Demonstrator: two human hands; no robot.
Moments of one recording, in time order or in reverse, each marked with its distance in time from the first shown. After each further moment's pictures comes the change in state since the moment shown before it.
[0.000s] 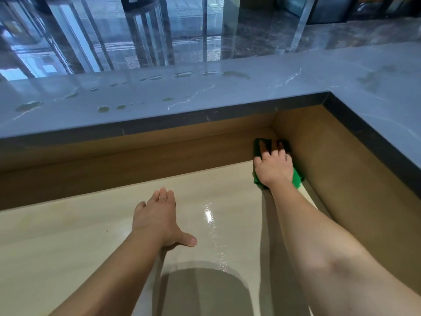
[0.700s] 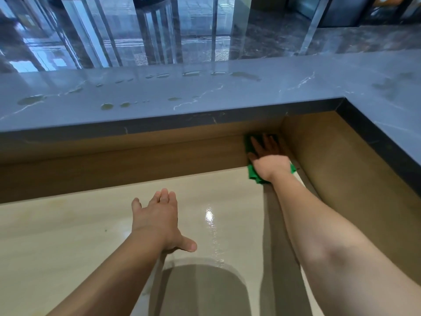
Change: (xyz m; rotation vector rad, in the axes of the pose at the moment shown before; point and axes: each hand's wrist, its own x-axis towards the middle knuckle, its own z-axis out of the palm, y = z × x) left_hand 0.000 0.004 -0.005 0.080 -0.071 -0.055; right_hand 0.040 -0.011 -0.001 0.041 -0.053 -0.210
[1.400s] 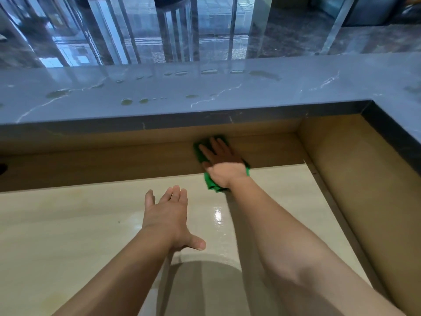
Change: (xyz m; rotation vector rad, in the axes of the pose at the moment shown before) left_hand -0.003 -0.002 0.003 -0.039 0.047 0.019; right_hand -0.013 -0.130 0.019 0.003 -0.021 -0.451
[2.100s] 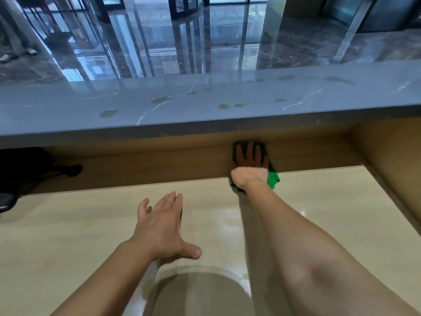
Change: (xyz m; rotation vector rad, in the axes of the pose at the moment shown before) left_hand -0.048 -0.172 0.025 -0.156 0.095 0.035; right_hand 0.022 -0.121 0.016 0.012 -0.006 0.408
